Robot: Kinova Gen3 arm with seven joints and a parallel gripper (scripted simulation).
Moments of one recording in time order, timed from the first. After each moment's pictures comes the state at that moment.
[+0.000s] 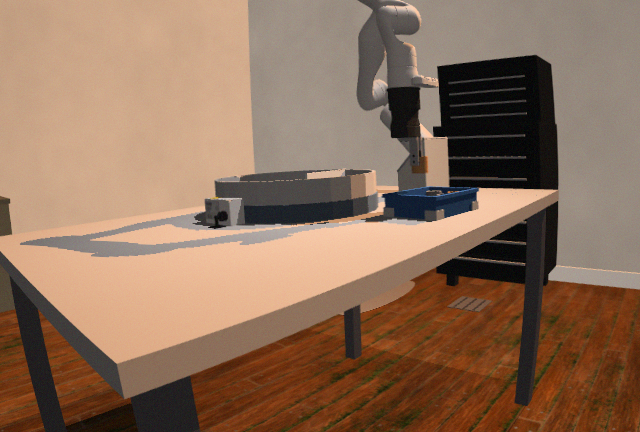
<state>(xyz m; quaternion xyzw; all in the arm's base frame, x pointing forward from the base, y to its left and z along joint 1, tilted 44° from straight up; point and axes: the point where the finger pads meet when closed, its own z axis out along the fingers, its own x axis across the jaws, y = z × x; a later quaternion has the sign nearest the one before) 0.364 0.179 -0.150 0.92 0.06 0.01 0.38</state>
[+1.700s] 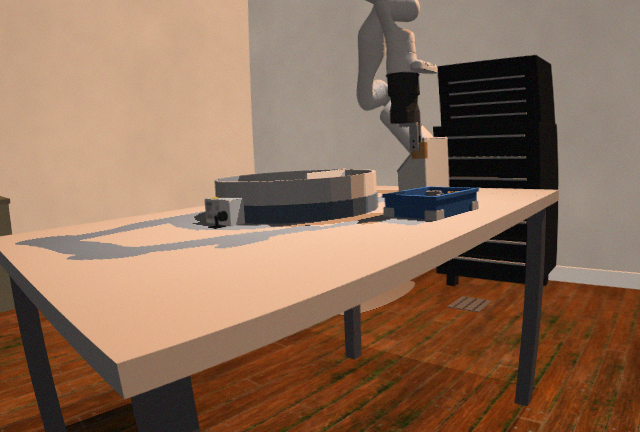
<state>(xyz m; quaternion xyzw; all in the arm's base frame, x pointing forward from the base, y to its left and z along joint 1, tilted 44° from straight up) 0.364 0.205 -0.128 0.92 0.06 0.01 0.38</state>
